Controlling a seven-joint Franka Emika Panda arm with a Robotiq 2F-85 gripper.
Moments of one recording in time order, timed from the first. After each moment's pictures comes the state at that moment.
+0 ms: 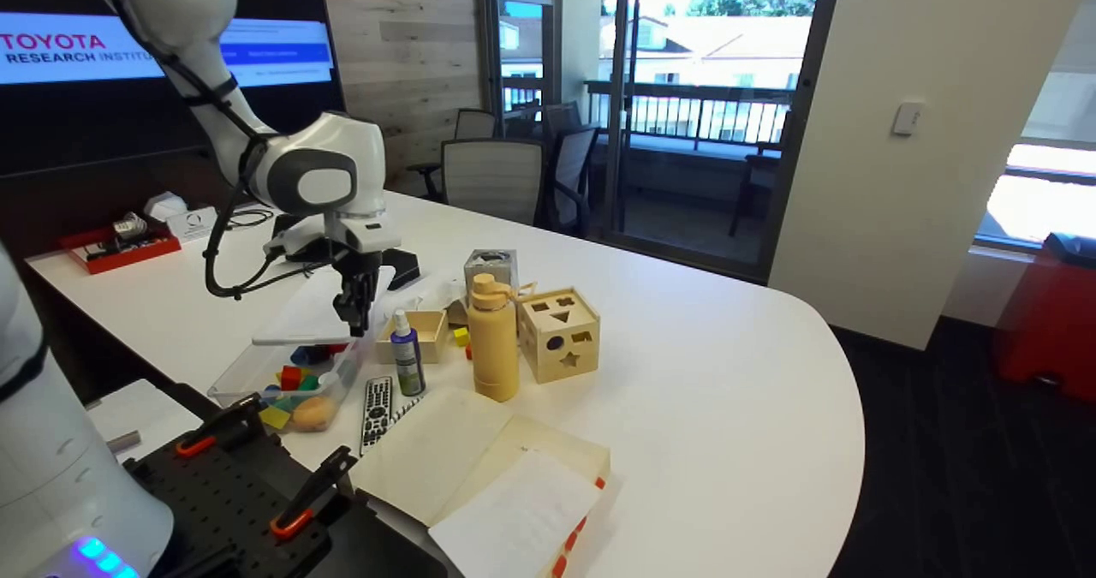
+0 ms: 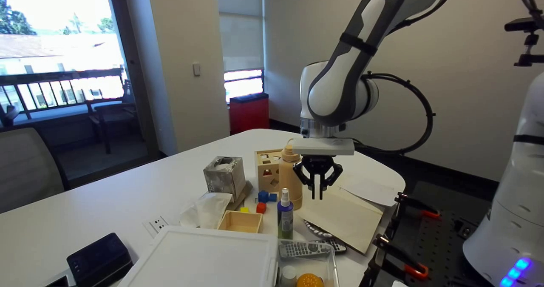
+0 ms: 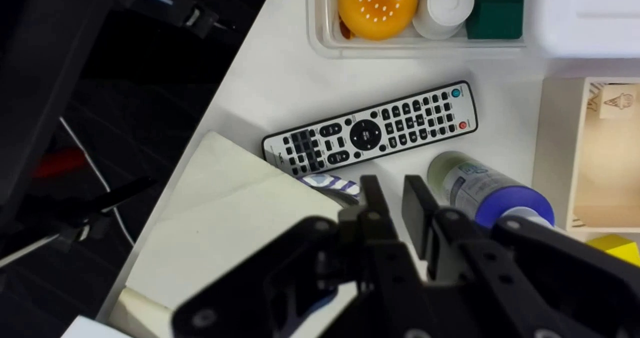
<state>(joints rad) 0.02 0.13 0.10 -2.65 0.22 2.69 0.95</state>
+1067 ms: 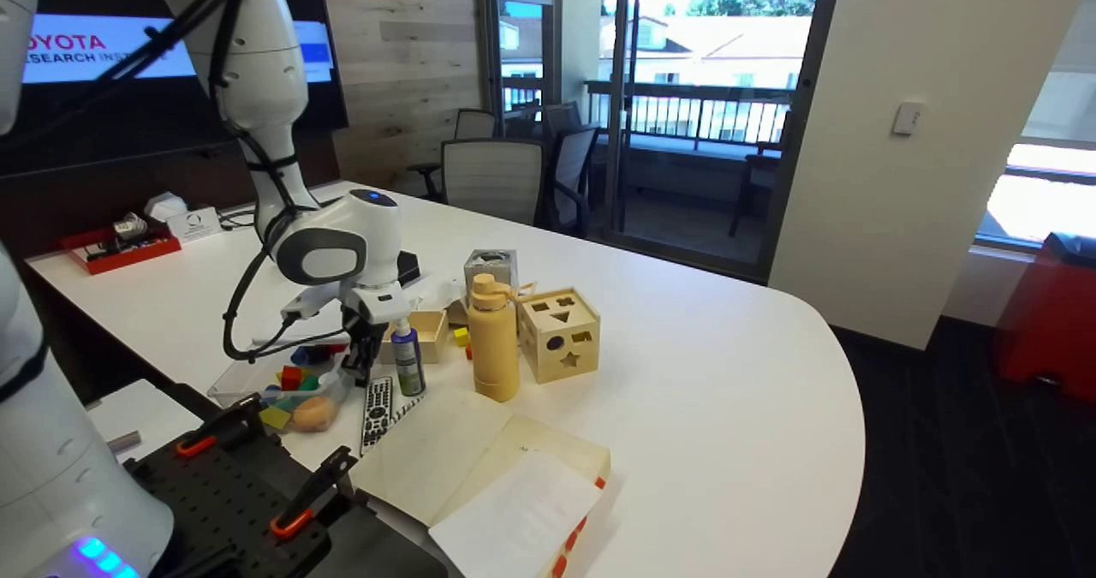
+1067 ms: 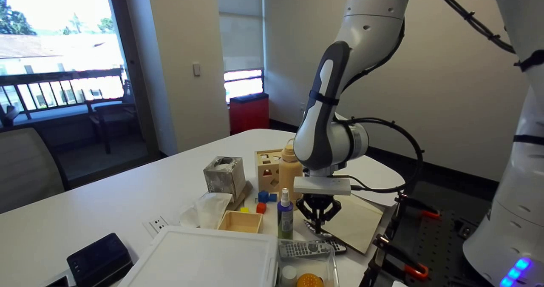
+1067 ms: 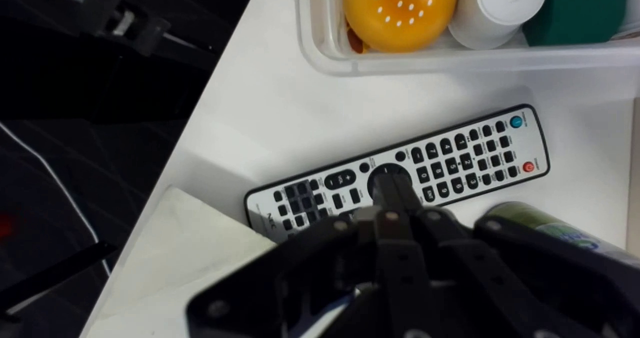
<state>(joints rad) 0.02 0.49 0.12 -2.56 0.50 2.90 0.71</state>
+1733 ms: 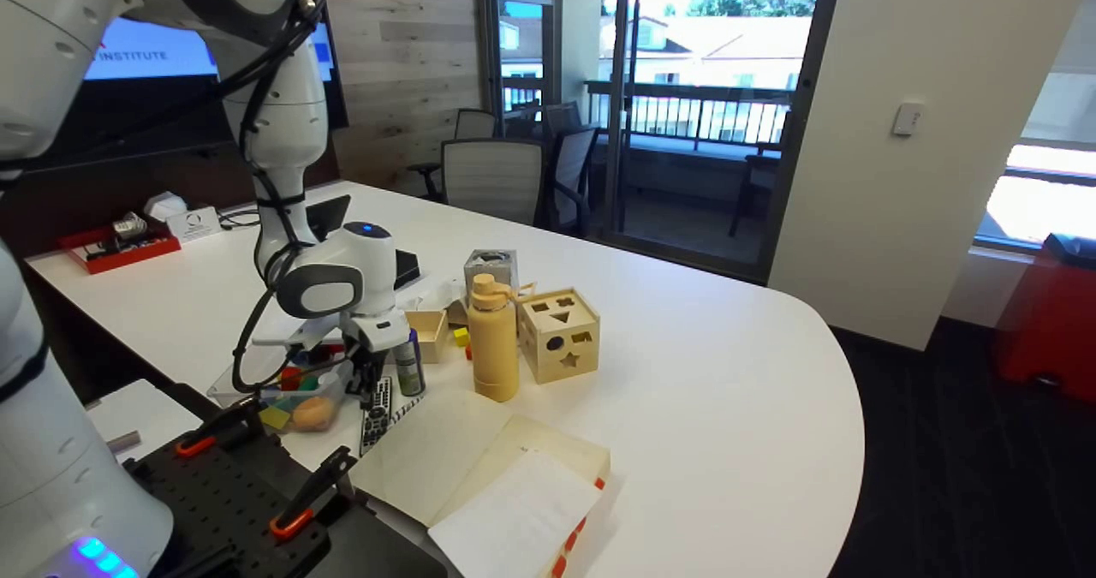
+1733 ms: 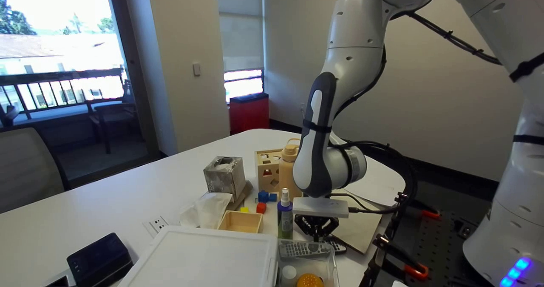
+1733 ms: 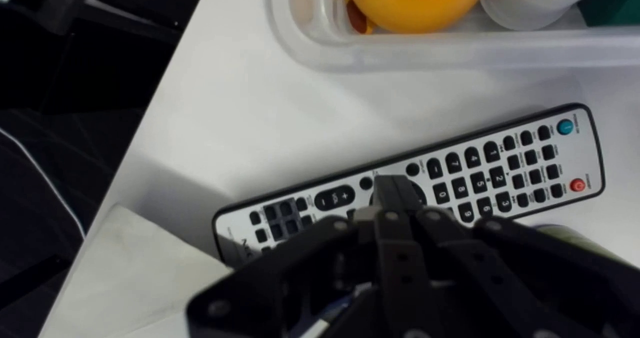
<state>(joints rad) 0.04 0.67 0.14 -2.50 0.50 3.07 0.71</state>
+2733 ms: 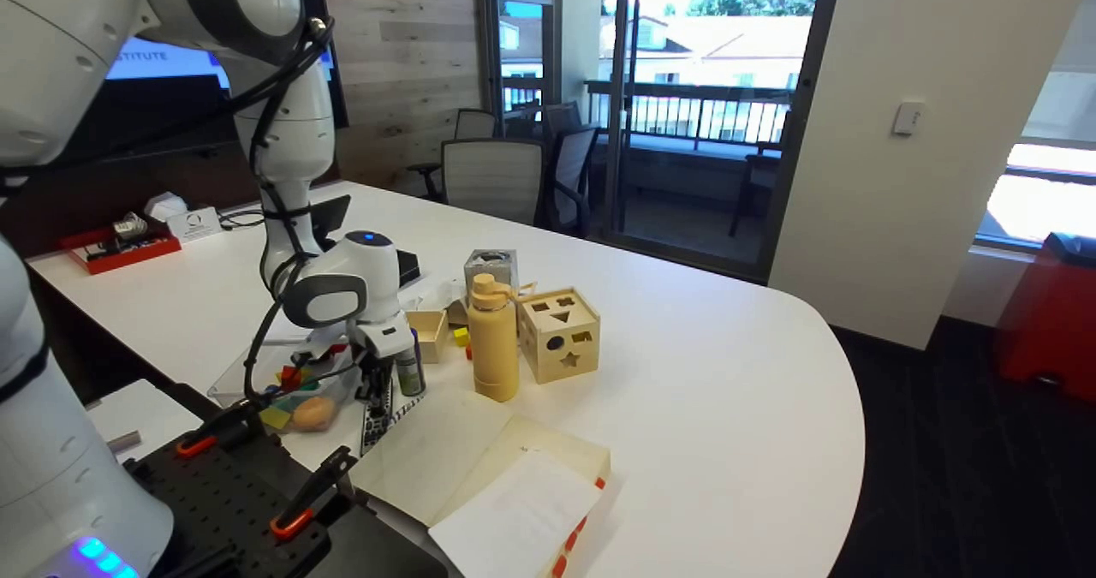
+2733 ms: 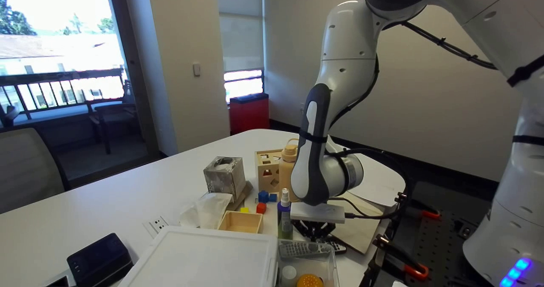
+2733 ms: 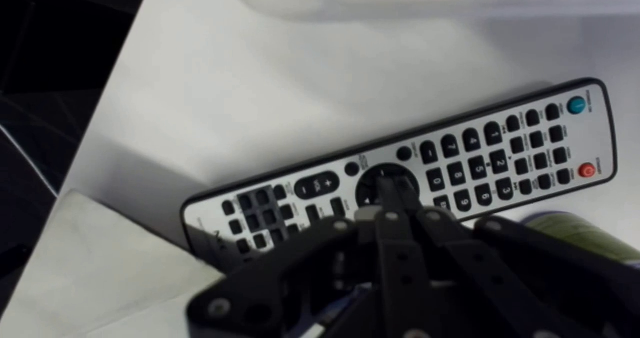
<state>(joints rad) 0.07 0.74 0.11 -2.45 0.50 3.12 0.71</state>
